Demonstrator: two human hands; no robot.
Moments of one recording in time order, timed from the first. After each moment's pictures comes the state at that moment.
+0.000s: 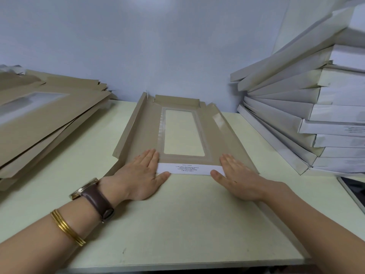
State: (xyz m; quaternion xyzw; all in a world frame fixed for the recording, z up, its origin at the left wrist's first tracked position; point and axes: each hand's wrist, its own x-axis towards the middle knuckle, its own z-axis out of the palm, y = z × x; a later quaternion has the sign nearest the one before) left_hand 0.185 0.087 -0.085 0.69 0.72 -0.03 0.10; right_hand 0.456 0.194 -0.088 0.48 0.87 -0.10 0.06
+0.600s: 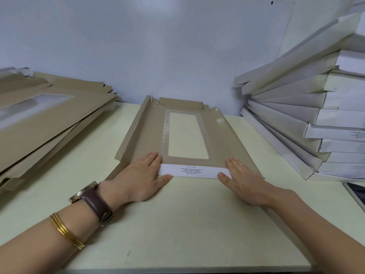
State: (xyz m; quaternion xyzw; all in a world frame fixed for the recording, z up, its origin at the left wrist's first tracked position) left_hand 0.179 0.081 -0.081 0.69 0.71 0.05 0.10; right_hand 0.457 0.187 -0.082 0.48 0.87 -0.13 0.01
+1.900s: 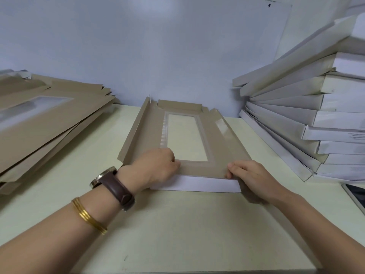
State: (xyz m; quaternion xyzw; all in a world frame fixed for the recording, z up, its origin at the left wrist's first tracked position) left_hand 0.216 0.098 -0.029 0.66 0.73 0.13 0.13; right_hand 0.463 0.177 -0.056 0.44 0.81 -0.30 -0.24
